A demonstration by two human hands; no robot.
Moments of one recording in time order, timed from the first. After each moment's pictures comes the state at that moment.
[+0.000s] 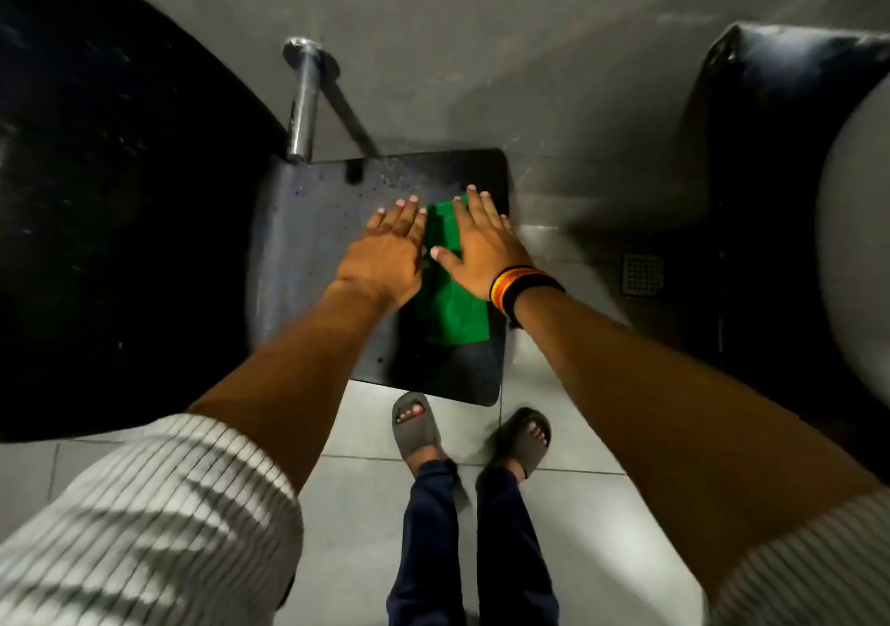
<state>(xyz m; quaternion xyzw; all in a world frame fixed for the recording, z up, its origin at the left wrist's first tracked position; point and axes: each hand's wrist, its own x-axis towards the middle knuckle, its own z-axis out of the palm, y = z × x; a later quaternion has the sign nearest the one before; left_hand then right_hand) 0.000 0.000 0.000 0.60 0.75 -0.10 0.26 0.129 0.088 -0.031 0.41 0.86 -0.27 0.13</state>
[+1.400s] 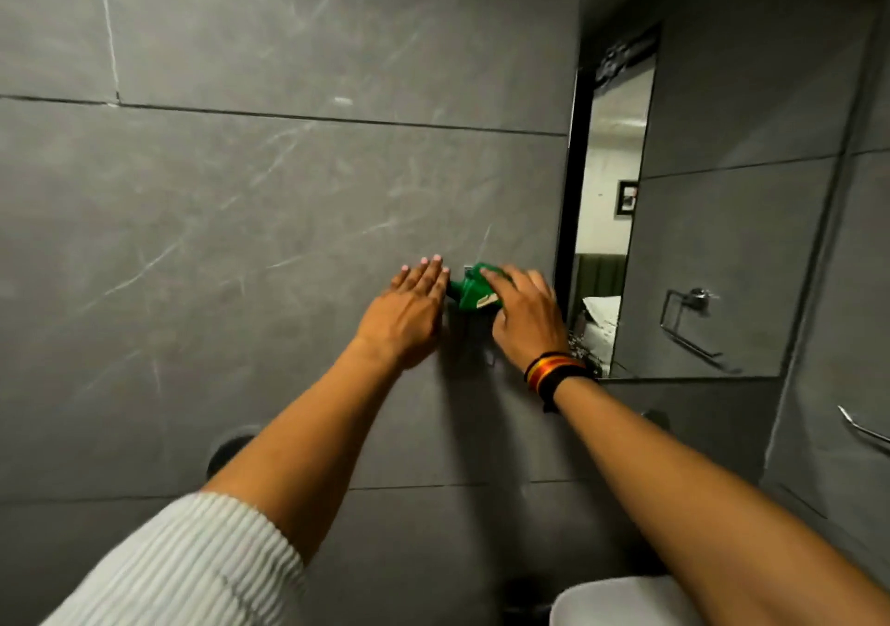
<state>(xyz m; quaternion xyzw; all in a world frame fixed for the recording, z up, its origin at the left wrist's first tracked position) 0.061 0.145 0.676 0.68 0.66 0.17 -0.27 0.232 0.212 0.665 0.37 0.79 0.18 -0.45</state>
